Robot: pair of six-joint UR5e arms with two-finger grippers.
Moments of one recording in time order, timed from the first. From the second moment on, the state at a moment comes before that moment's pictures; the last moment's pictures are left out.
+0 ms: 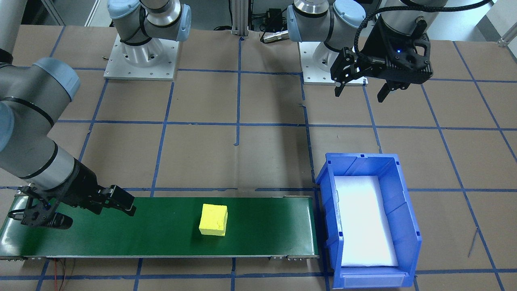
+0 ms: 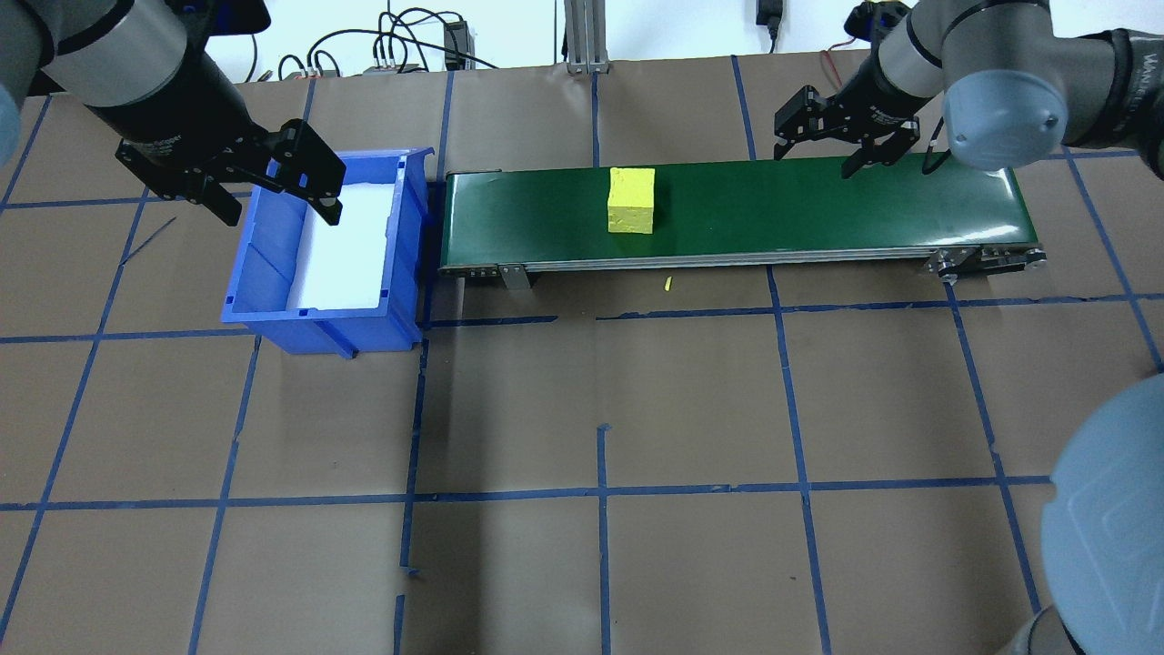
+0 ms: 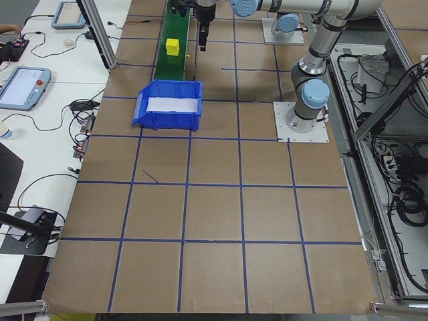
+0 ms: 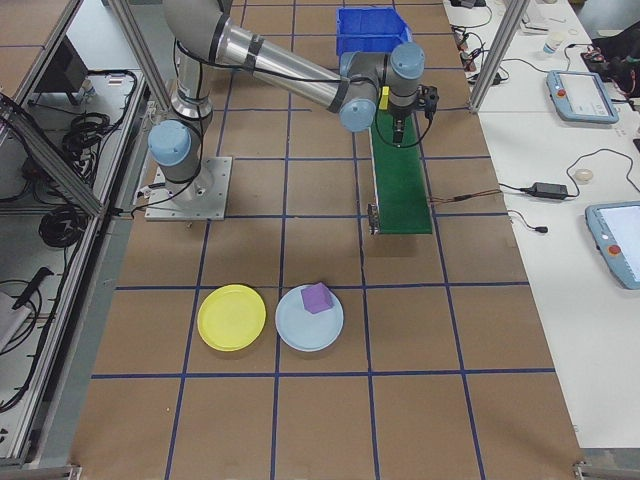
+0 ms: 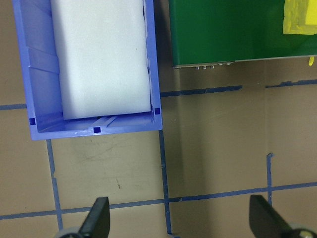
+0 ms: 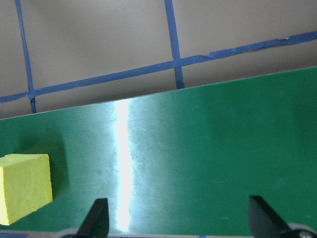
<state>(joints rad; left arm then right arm) -1.52 -1.52 -1.56 -1.60 1.51 0.14 1.42 -1.17 1.56 -2.05 -1.25 0.03</state>
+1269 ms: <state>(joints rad) -1.51 -1.53 -1.55 -1.61 1.59 0.14 1.49 -1.13 1.57 -2.06 -1.12 0.22</state>
